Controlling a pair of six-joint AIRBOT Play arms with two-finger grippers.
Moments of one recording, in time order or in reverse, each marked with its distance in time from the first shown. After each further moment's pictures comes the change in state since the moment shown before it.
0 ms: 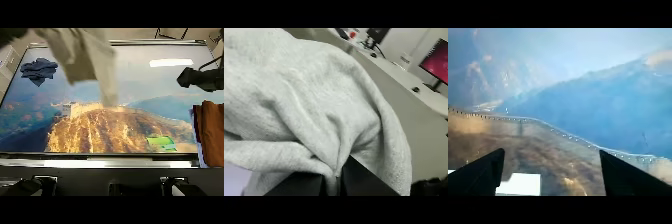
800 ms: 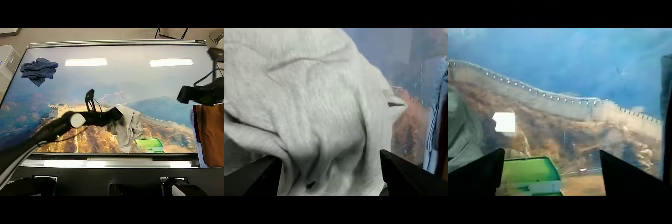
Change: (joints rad) left arm -0.288 -0.346 -0.518 -0.010 0.068 -0.468; right arm 0.000 -0.052 -0.068 -0.062 0.220 -0.037
